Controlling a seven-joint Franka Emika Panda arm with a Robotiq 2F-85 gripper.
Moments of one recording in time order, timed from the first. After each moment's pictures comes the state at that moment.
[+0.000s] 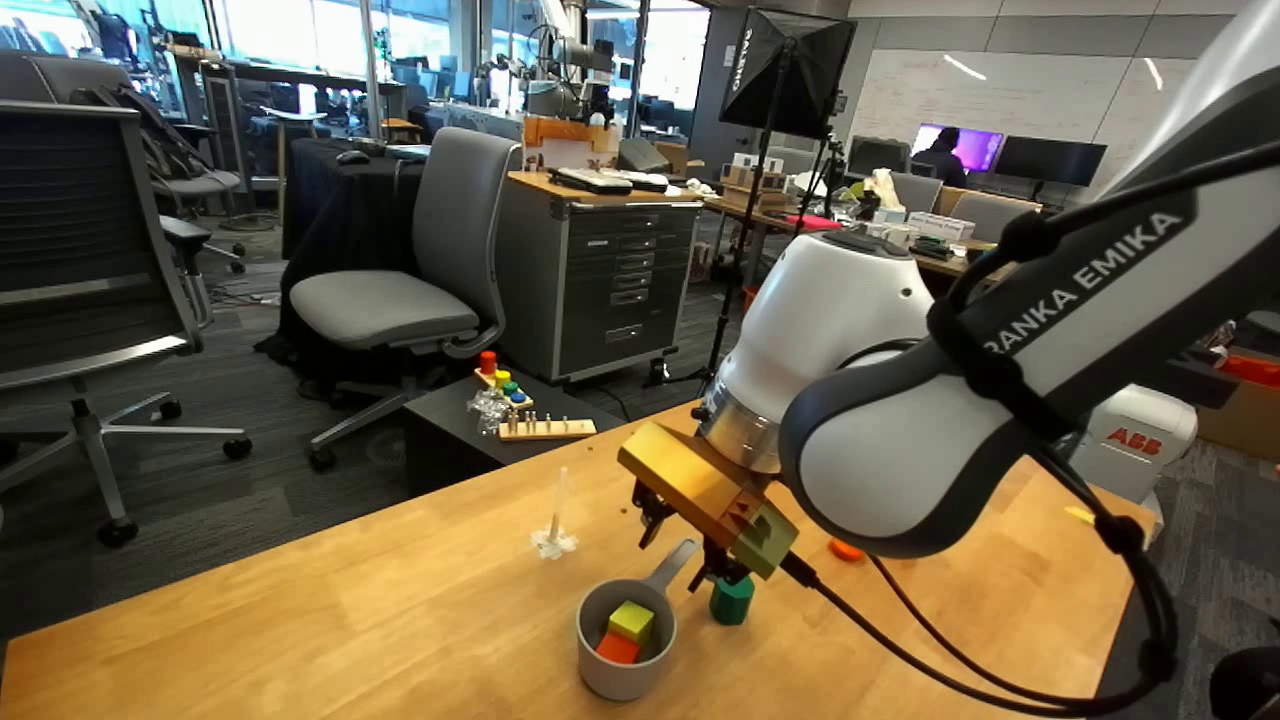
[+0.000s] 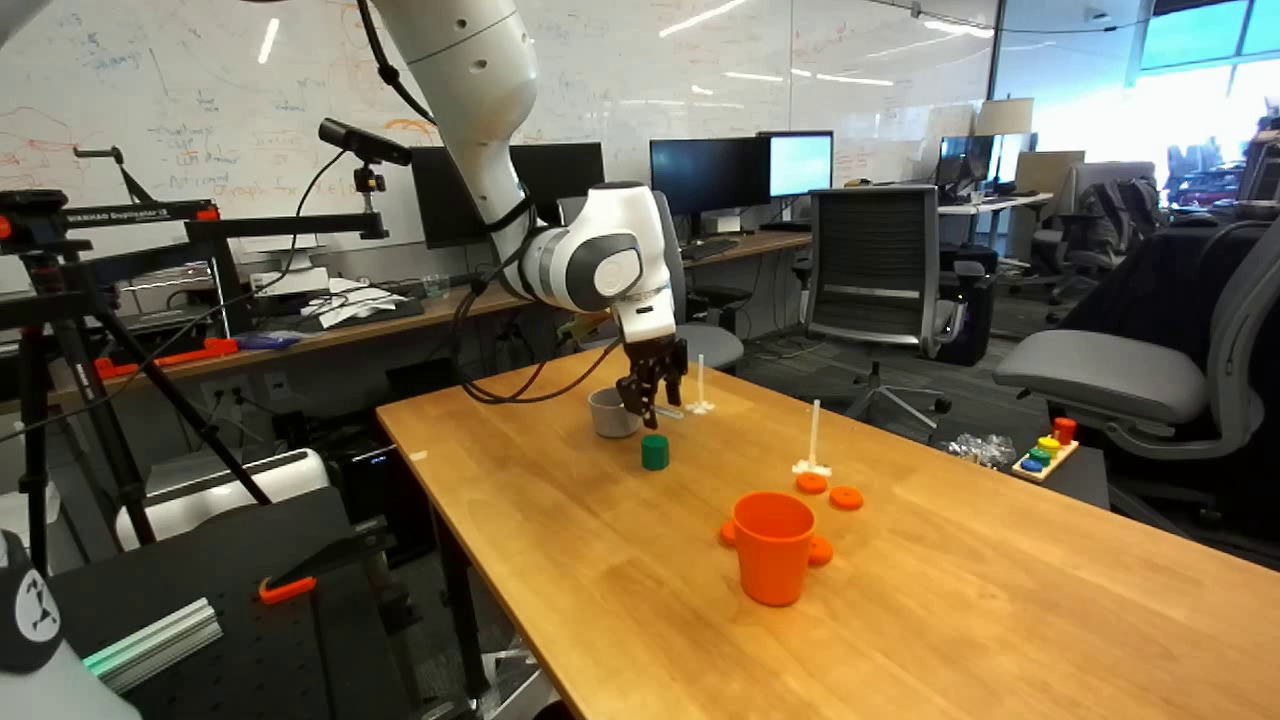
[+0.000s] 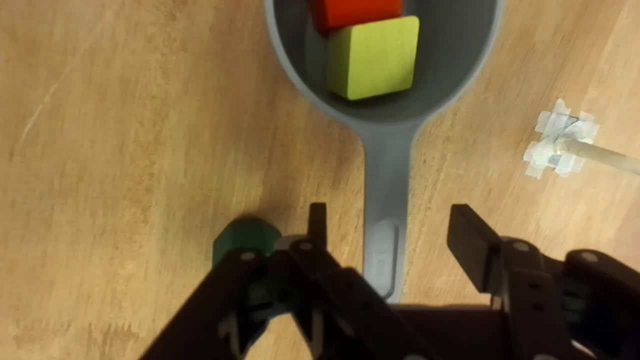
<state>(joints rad) 0.49 0.78 -0.10 -1.88 0.20 2.89 1.50</state>
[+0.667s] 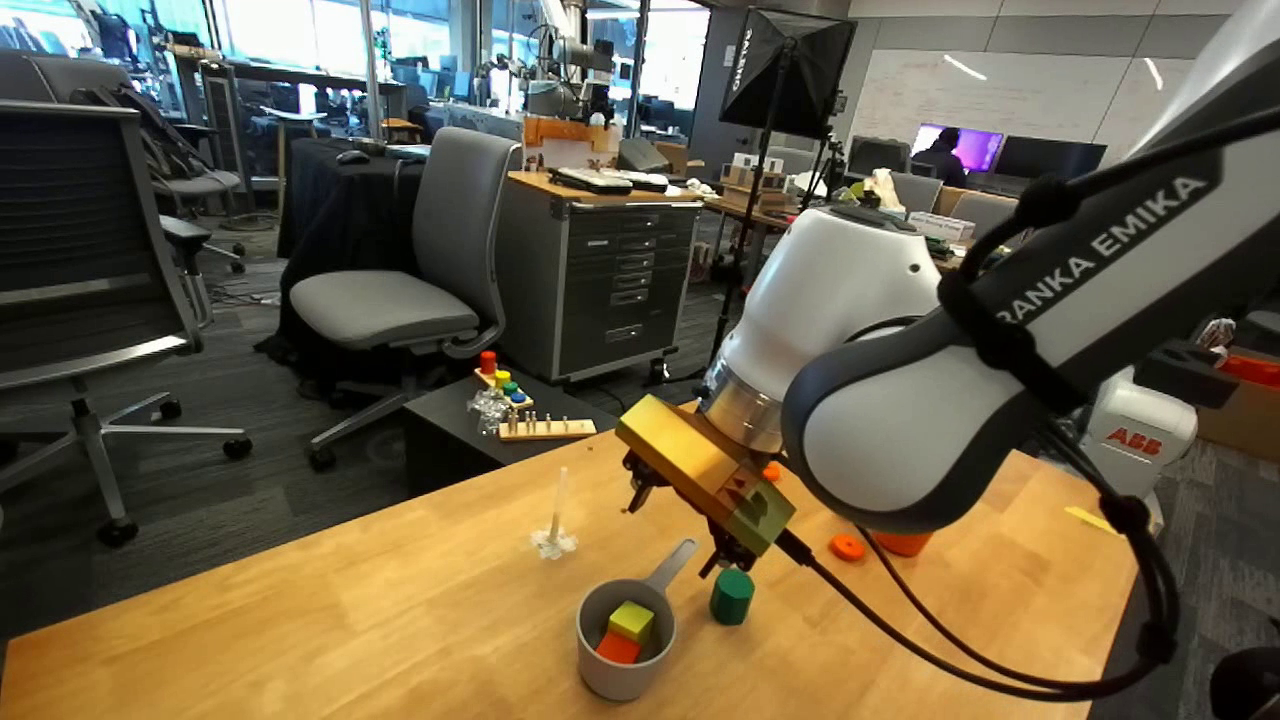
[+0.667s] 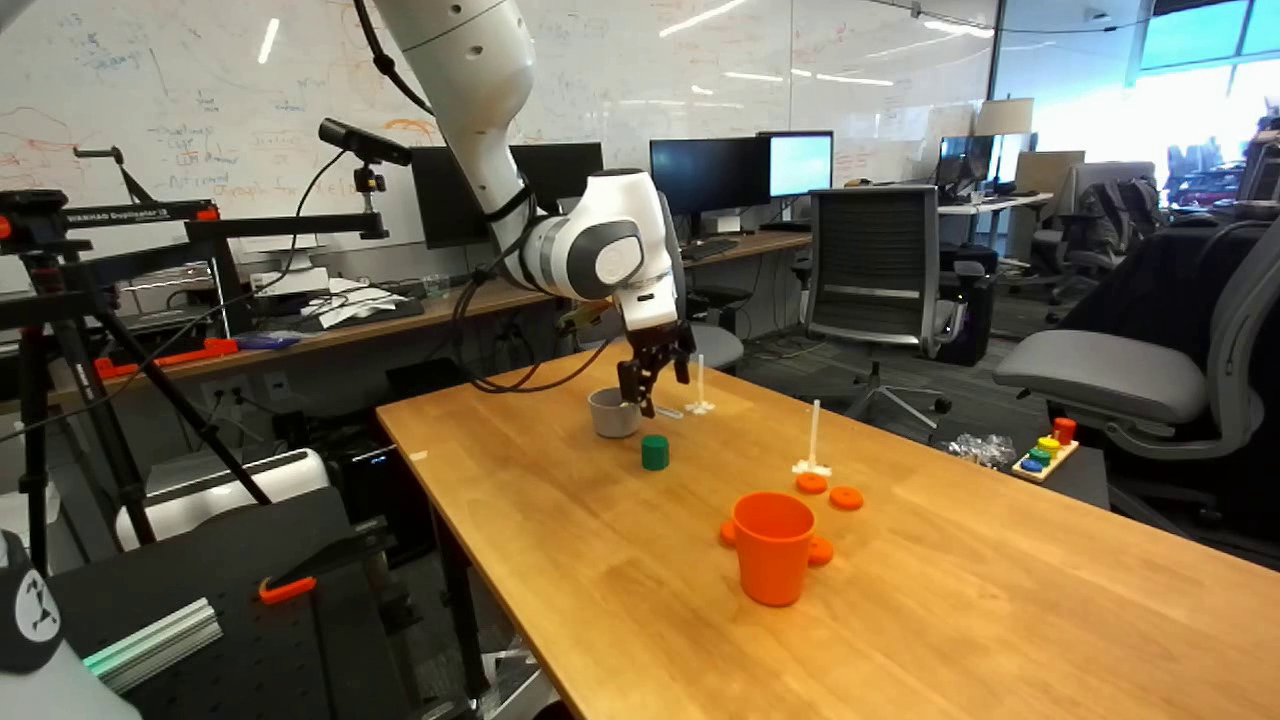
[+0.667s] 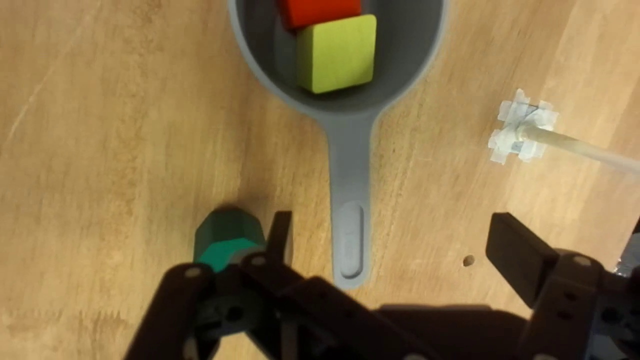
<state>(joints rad) 0.50 0.75 -0.11 -1.89 0.20 2.90 1.52</state>
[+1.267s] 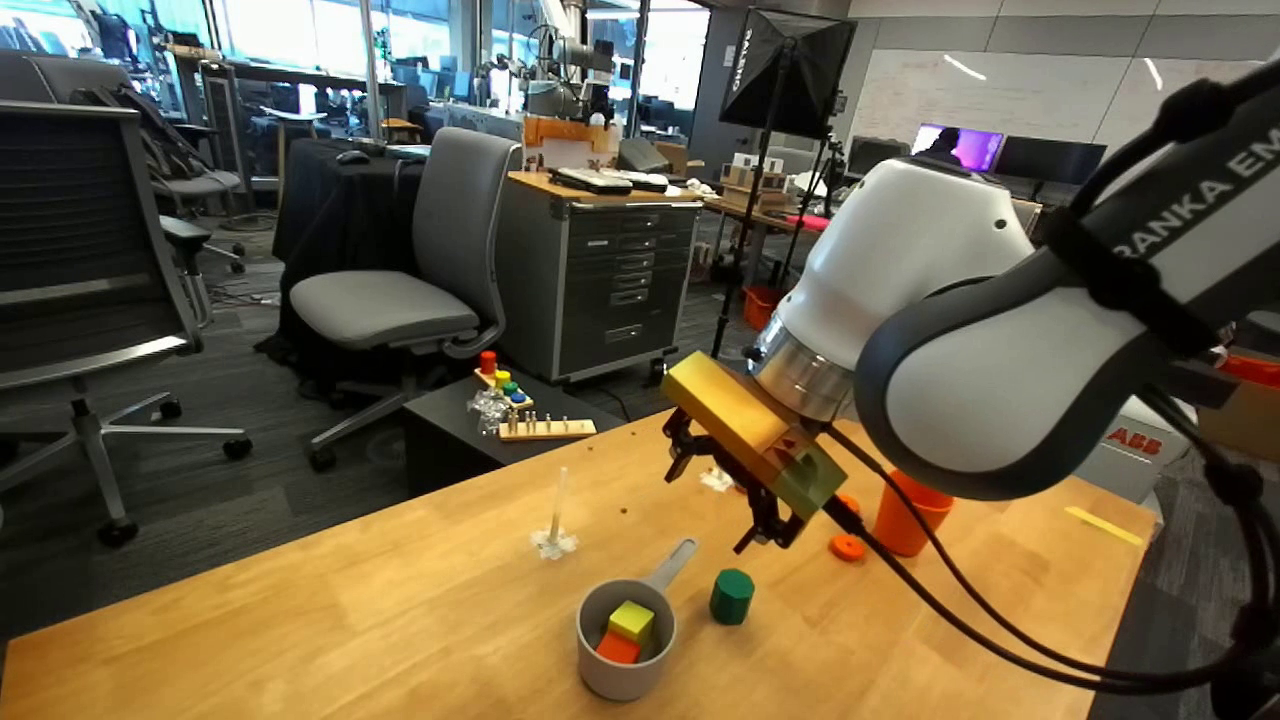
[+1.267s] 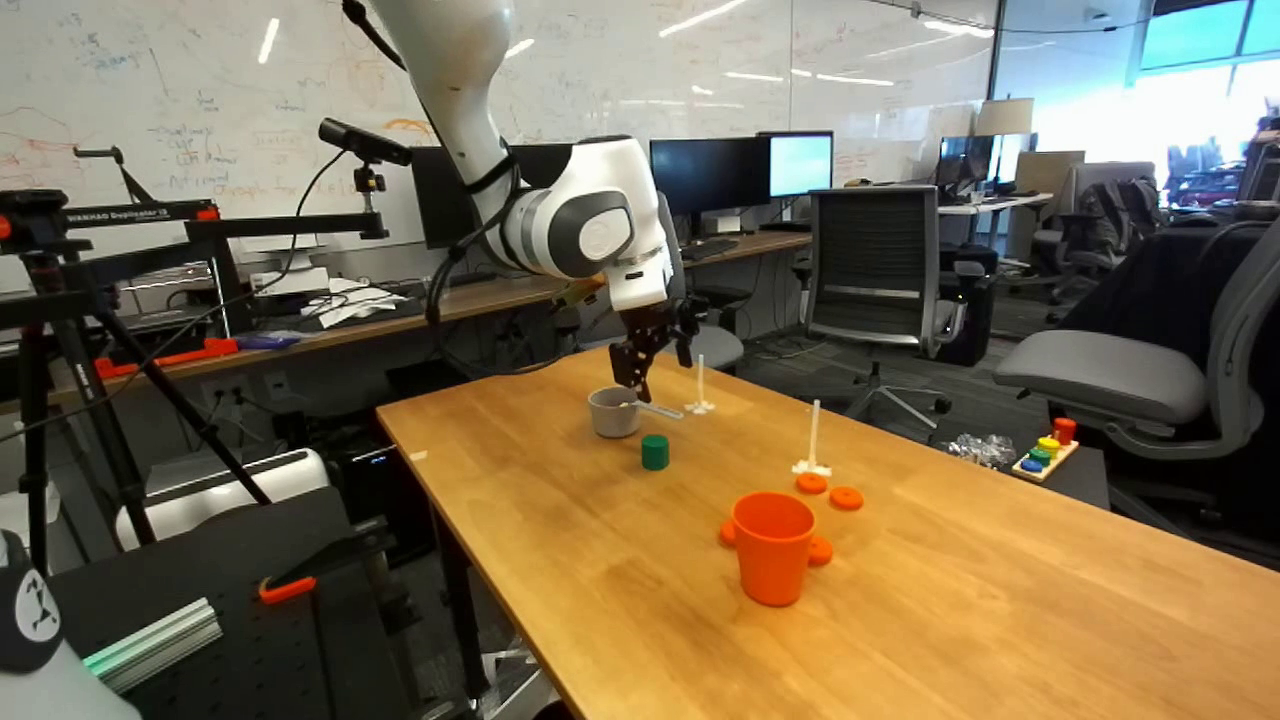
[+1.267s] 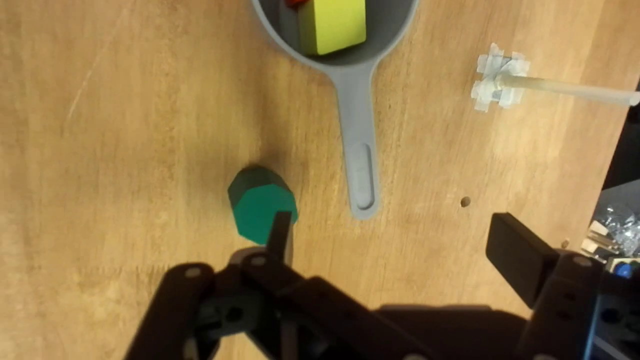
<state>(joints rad) 0.50 0.61 -0.13 -2.05 0.20 2.95 1.59</state>
